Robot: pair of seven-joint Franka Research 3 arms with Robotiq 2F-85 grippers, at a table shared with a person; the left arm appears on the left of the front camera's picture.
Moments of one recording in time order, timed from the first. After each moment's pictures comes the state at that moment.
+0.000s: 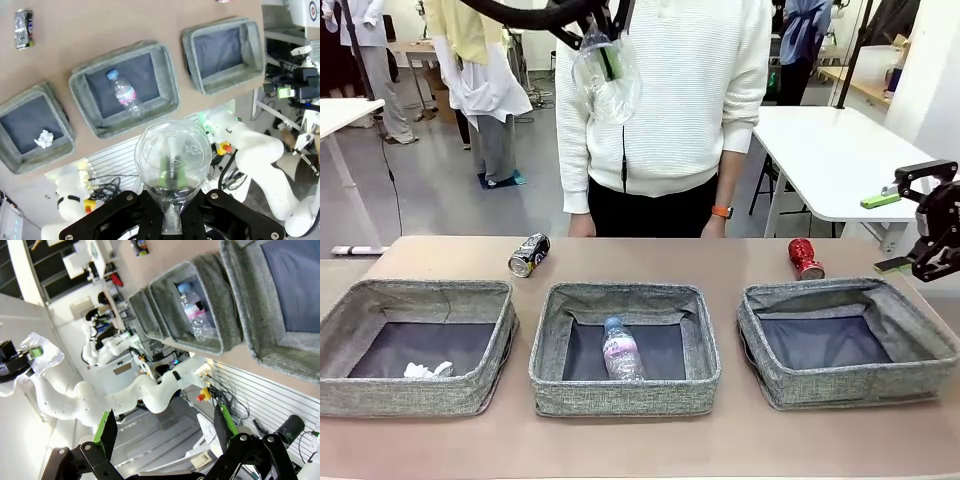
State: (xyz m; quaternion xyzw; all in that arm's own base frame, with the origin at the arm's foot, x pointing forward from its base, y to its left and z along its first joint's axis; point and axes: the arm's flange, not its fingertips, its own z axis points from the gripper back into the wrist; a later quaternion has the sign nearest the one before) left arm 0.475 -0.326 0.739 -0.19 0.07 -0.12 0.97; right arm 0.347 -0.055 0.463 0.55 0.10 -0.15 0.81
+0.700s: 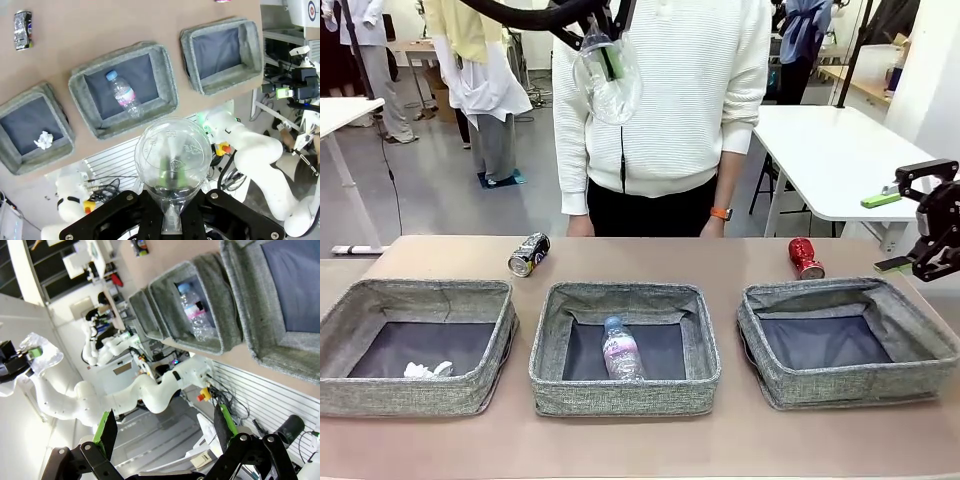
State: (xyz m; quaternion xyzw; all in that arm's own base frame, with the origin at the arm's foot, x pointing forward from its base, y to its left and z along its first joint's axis) left arm 0.474 -0.325 0.743 -0.20 0.07 -0.12 0.97; right arm 0.347 -0.055 0.463 0.55 0.10 -0.15 0.81
